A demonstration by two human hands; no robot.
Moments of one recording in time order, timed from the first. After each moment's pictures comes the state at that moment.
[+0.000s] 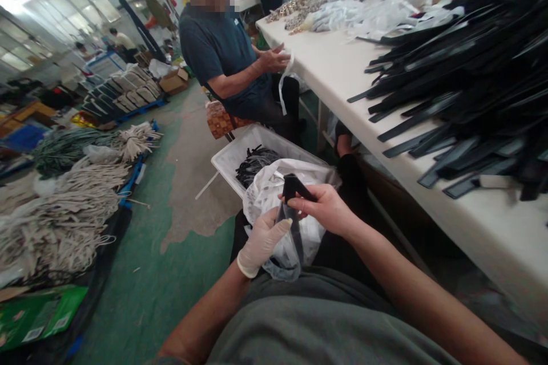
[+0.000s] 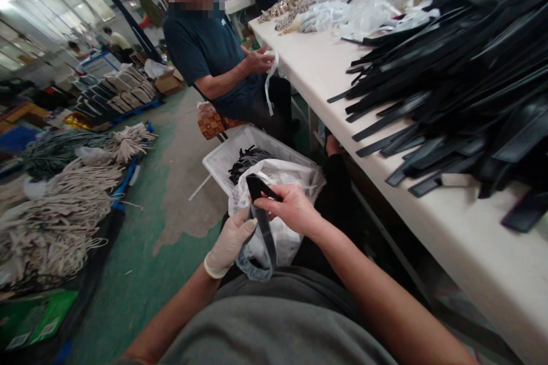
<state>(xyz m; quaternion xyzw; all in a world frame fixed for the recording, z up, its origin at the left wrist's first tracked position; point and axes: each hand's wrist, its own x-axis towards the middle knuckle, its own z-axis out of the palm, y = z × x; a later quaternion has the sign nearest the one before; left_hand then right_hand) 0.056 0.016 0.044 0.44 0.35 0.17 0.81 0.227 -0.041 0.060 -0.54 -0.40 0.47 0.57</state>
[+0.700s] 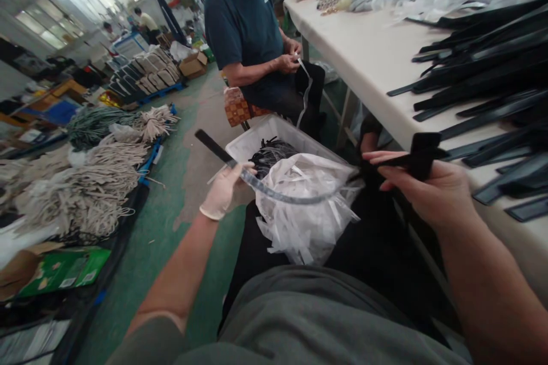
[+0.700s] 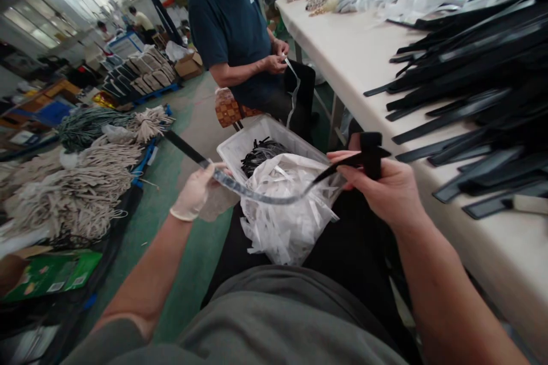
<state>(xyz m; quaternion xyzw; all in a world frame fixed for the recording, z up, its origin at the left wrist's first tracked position) 0.010 0.139 0.072 0.55 0.41 0.32 0.65 0.295 -0.065 0.086 -0.64 -0.39 0.19 0.63</state>
